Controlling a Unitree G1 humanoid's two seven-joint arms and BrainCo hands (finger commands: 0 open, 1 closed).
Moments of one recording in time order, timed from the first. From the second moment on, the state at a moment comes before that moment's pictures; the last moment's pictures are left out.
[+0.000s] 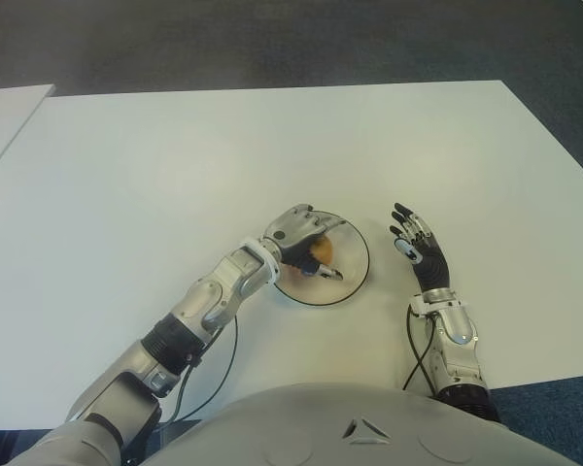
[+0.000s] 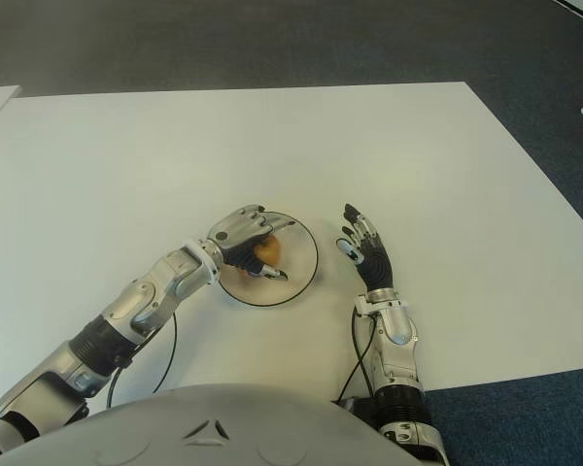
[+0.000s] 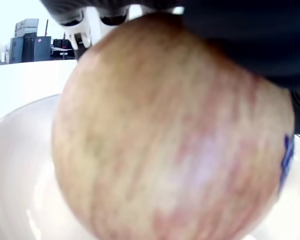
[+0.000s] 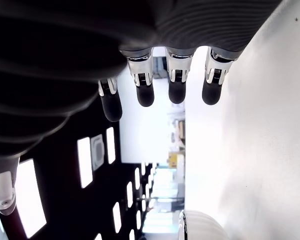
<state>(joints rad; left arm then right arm) -0.18 0.38 -0.60 -0.02 0.98 -0.12 -0.17 0.16 -0.10 -0.08 0.34 0.14 -0.50 0.27</state>
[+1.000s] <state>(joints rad) -0.18 0.38 -0.58 -0.01 0.98 -0.14 -0.13 0.16 -0.10 -0.08 0.34 0.12 -0.50 0.24</state>
